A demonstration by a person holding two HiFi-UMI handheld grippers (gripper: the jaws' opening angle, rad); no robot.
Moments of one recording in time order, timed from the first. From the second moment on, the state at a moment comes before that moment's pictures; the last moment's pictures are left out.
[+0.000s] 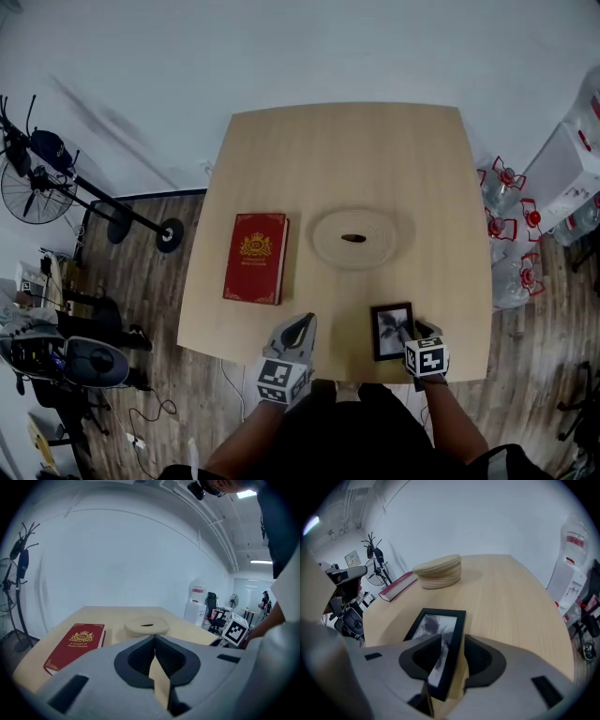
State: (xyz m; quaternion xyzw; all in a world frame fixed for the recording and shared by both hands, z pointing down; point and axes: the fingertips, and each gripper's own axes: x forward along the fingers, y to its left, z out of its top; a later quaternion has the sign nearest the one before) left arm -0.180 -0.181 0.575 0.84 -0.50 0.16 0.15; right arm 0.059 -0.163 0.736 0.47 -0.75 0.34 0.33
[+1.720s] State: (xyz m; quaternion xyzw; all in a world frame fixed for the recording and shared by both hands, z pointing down) left arm -0.210 -0.168 0.581 0.84 -0.50 0.15 0.16; right arm 0.048 -0.187 0.697 0.53 -0.73 0.32 0.28
